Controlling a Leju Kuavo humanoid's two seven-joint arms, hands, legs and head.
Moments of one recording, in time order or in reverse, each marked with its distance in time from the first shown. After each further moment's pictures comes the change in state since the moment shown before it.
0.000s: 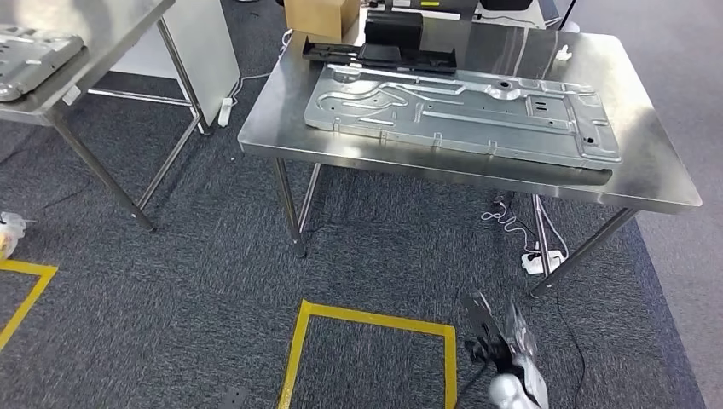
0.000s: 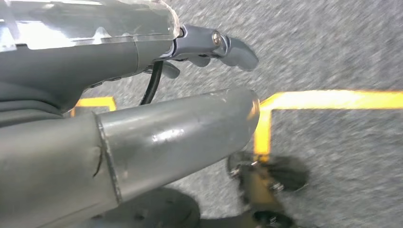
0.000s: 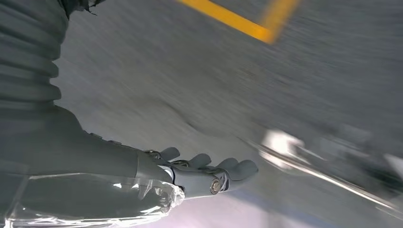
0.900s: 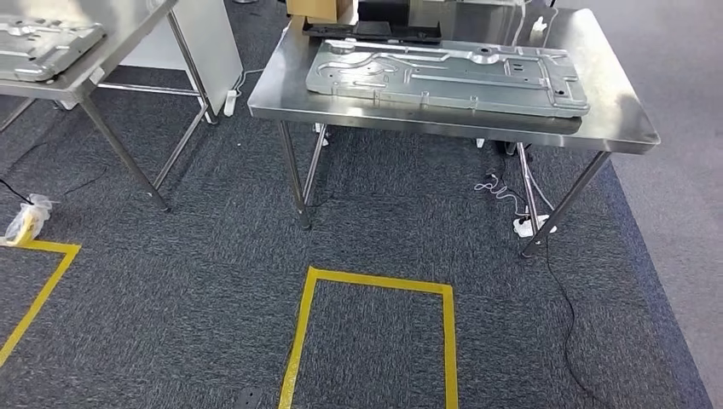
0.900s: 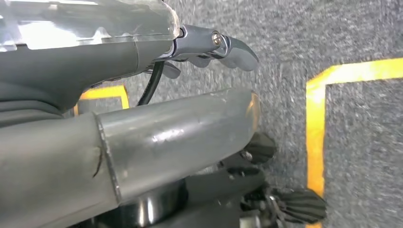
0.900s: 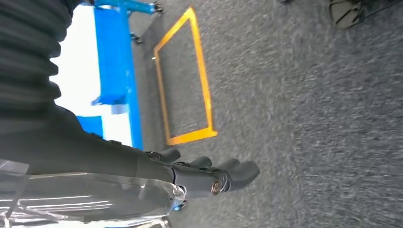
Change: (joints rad) left arm 0.004 -0.051 0.094 -0.016 -0.093 0.005 -0.031; right arm 0.265 0.034 -0.572 0.287 -0.232 0.142 0.303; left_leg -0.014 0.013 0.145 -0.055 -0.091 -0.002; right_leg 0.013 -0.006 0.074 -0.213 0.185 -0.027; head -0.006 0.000
